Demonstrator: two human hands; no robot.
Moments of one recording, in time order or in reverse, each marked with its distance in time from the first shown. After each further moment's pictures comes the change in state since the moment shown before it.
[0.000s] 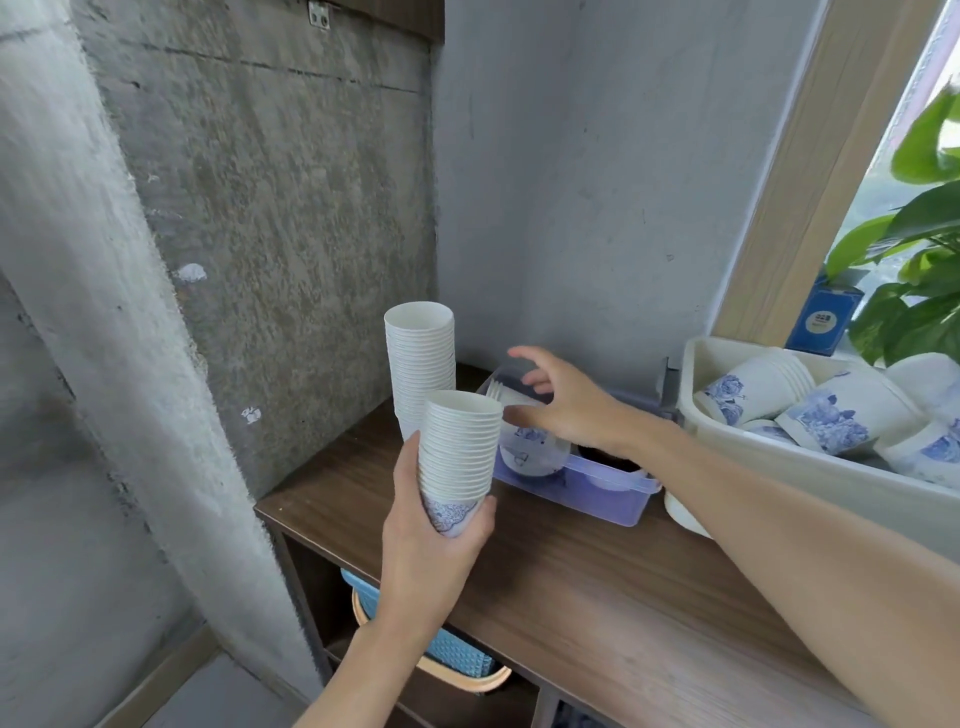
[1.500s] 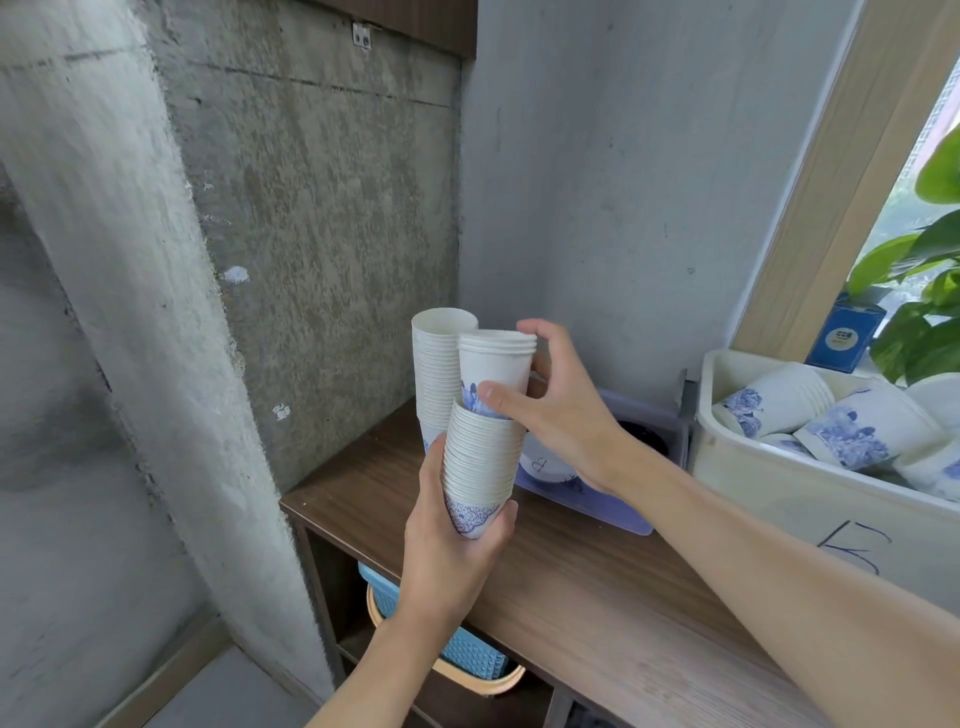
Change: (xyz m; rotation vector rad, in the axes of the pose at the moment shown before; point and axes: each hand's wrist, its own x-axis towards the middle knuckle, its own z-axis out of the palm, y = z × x) left_hand 0.000 0.011 -0.002 -0.025 -0.019 0.077; right_hand -0.028 -0.056 0.027 0.577 0.154 -0.178
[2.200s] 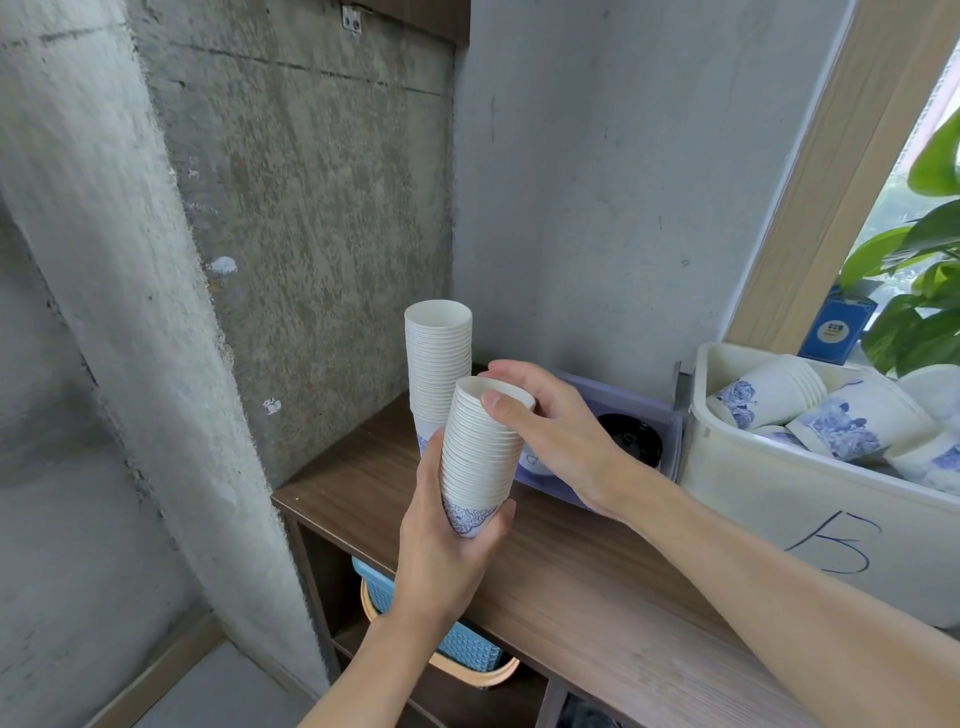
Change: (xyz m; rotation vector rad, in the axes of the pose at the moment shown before) left_hand -0.002 0.005 -0.002 0.045 -0.017 0.064; right_hand -0.017 0.012 -0.001 -0.071 -0.081 0.064
